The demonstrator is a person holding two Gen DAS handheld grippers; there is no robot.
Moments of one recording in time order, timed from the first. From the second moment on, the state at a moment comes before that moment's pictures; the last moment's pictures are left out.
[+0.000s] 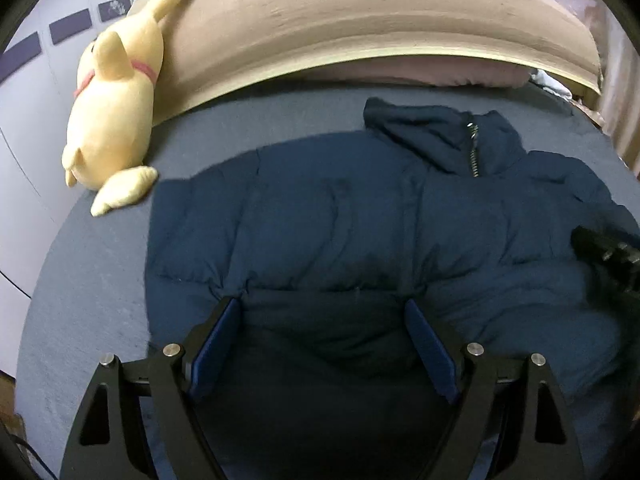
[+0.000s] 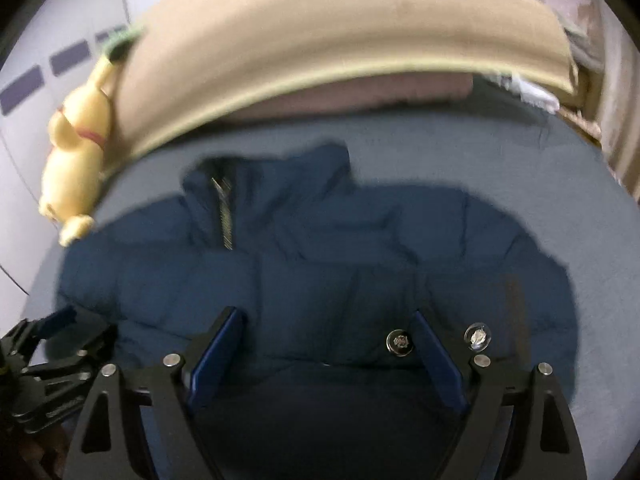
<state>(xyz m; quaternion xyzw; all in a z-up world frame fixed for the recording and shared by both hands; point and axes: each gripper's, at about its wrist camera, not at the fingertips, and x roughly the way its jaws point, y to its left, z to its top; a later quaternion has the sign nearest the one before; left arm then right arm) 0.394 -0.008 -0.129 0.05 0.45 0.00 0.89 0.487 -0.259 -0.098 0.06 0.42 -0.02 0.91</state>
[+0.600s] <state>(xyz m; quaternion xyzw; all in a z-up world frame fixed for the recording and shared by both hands) 0.377 0.086 -0.088 -0.02 0.40 0.05 0.91 0.438 -0.218 -0.053 0.04 0.37 0.03 0.93</state>
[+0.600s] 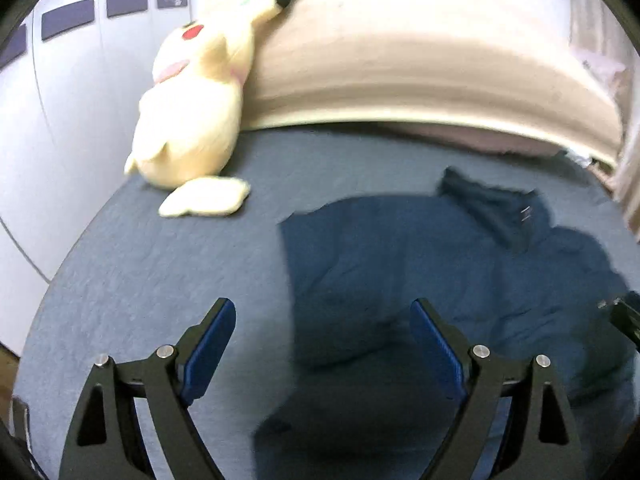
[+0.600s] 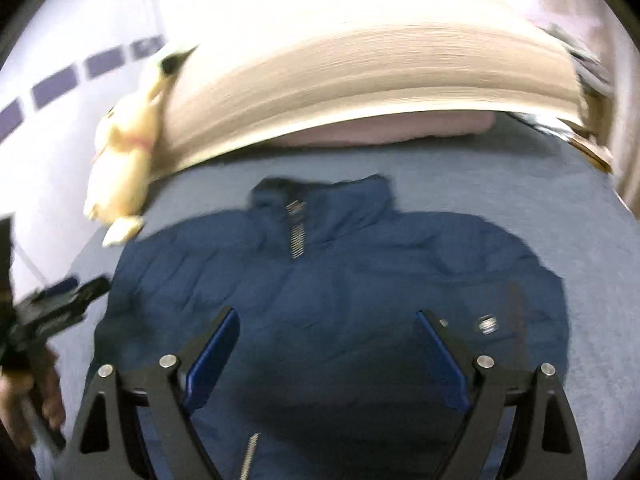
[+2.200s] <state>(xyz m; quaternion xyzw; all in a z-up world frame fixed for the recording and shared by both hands) 0.489 0.166 -0.157 -0.24 0.48 -0.06 0.84 0.461 -0.247 -0.112 -0.02 0.47 0.05 0.88</state>
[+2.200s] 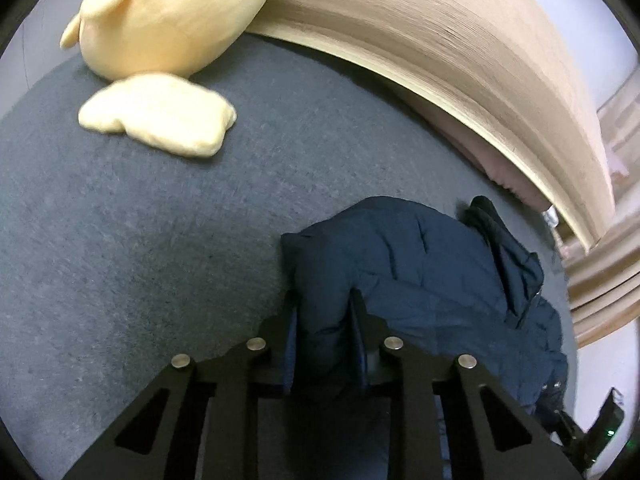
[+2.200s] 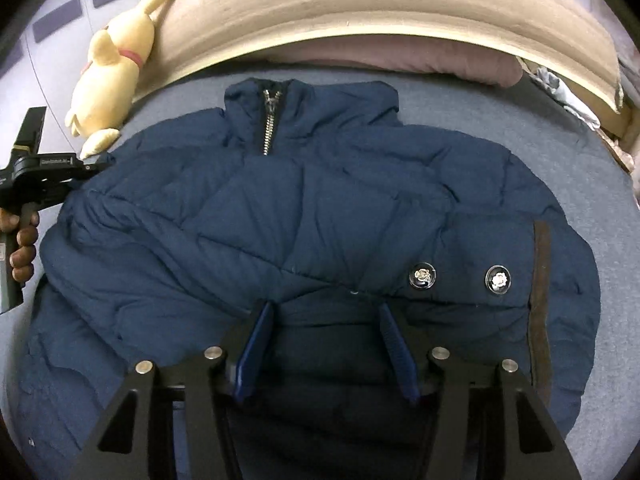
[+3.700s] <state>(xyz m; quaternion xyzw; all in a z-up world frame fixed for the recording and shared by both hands) 0.395 -0.083 -0.151 0.08 0.43 -0.11 0.89 0.436 -0.472 -0.072 0.27 0.38 -0.05 0.88</state>
